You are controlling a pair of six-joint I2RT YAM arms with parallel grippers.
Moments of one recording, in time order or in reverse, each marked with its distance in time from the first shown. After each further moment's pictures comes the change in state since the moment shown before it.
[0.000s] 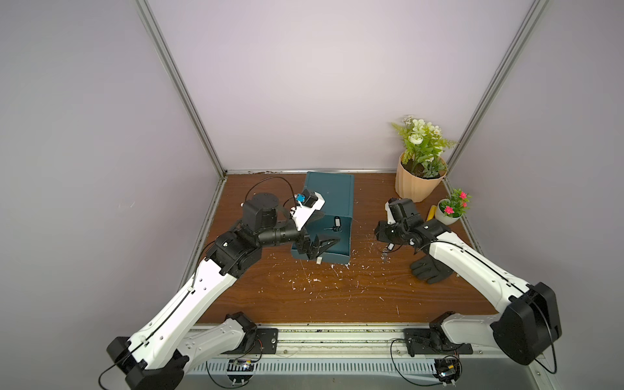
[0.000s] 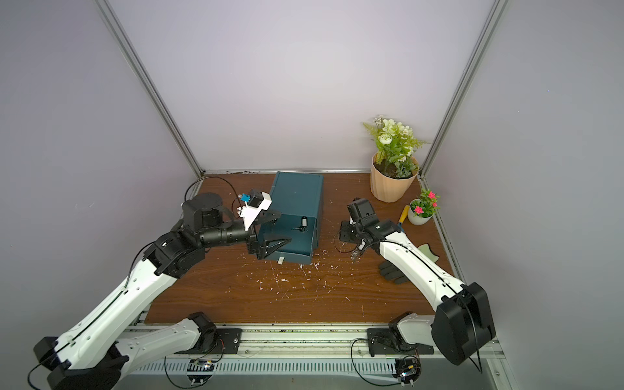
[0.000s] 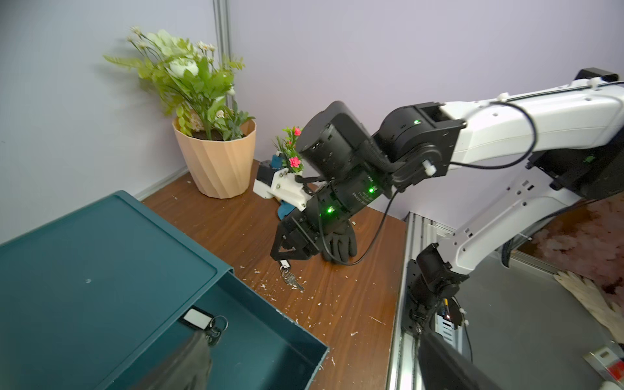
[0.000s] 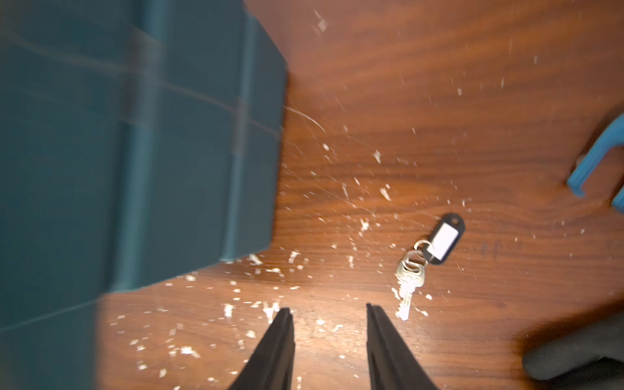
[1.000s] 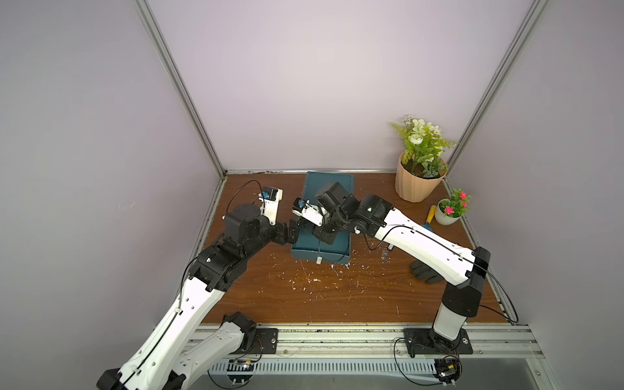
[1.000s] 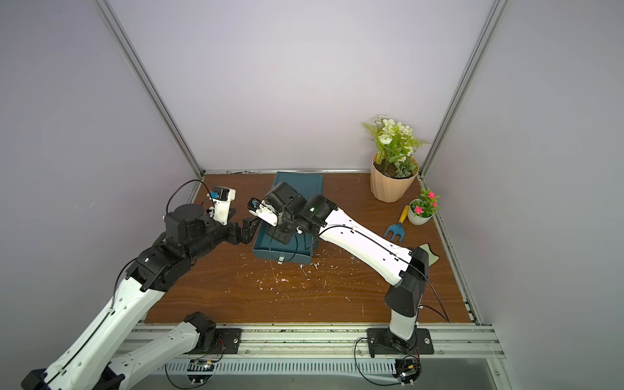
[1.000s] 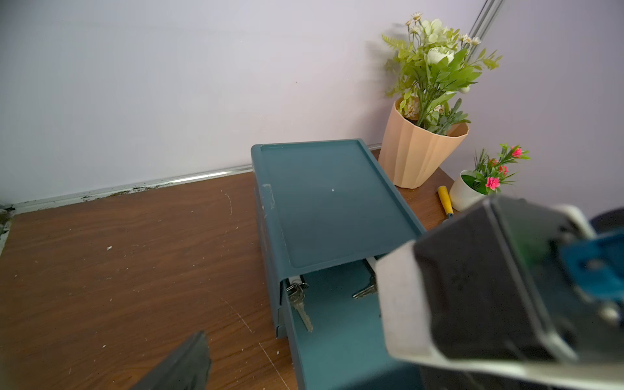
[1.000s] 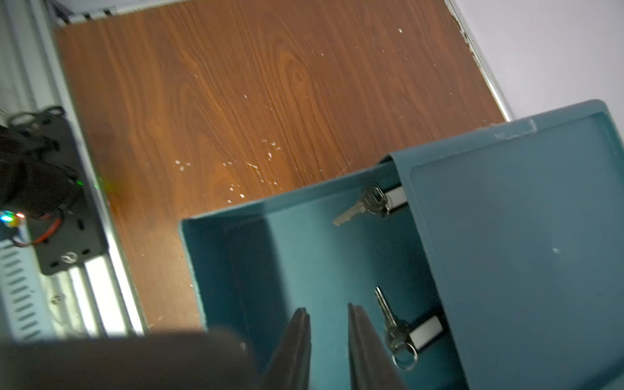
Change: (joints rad) left arm 0.138 -0.148 -0.127 -0.099 -0.552 -0.215; right arm 0.485 0.473 0.823 -0.330 0.047 -0.824
